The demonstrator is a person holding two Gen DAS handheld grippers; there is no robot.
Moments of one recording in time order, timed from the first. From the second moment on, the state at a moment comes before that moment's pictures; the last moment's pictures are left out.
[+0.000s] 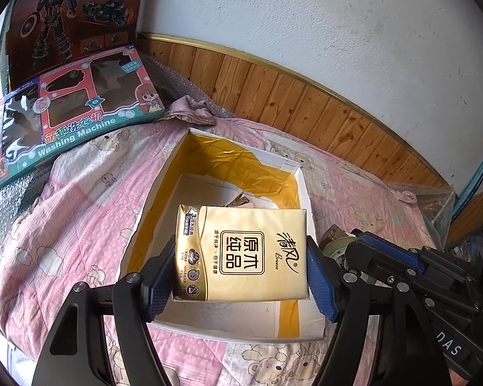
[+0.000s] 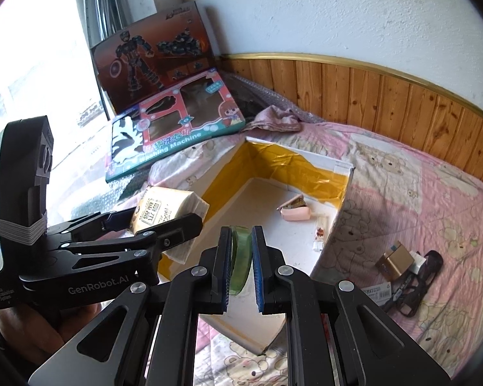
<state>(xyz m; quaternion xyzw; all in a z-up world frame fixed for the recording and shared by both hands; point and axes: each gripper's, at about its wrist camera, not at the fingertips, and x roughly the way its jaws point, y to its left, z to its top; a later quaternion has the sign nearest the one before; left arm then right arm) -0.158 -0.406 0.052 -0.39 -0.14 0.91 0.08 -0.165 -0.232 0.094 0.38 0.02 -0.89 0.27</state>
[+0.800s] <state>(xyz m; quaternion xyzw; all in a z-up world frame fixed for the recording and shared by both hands) -0.232 -0.420 0.015 -0.45 -0.14 0.88 0.05 -0.294 -0.273 0.068 0.42 0.07 -0.86 0.28</state>
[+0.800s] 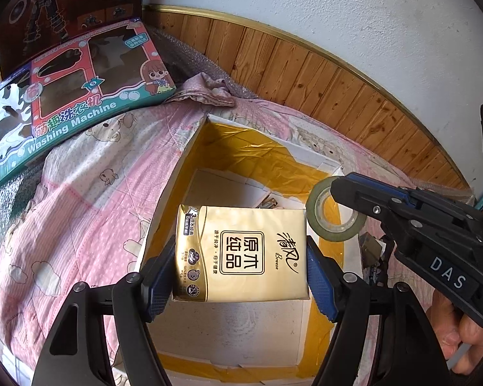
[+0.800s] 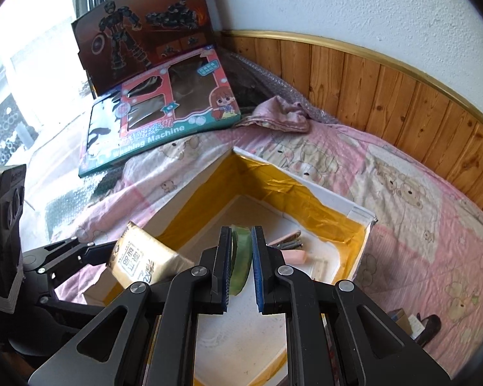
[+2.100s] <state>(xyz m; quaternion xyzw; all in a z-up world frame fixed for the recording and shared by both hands) -0.223 -0.417 0.002 -0.47 -0.14 0.87 0.02 -0.233 -0.186 0.035 0.42 -0.08 -0.86 0.28</state>
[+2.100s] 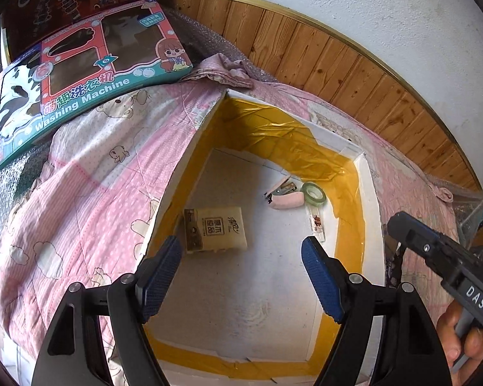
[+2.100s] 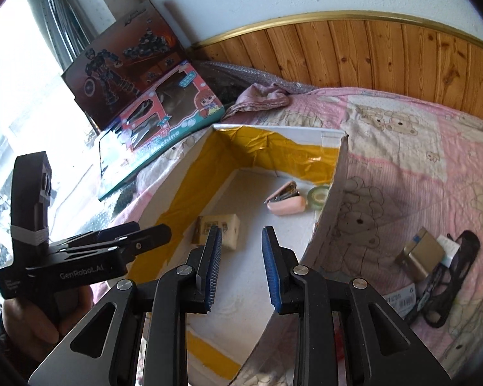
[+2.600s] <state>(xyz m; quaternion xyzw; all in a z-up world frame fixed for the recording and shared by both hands) -0.156 -0.374 0.042 -0.45 -0.10 0.89 0.04 -0.153 -0.163 0.042 0.41 -0.14 -0.85 0.30</state>
